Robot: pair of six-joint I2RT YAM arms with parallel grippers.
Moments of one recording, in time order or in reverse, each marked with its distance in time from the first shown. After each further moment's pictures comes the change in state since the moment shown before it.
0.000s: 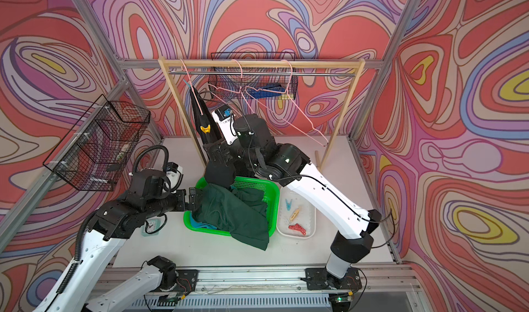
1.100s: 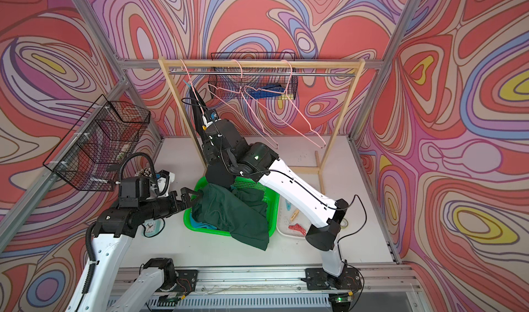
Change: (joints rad) left arm 0.331 -0.046 -0.190 0.077 0.449 -0.029; right arm 0.040 0.229 0.208 -0.072 0.159 0.141
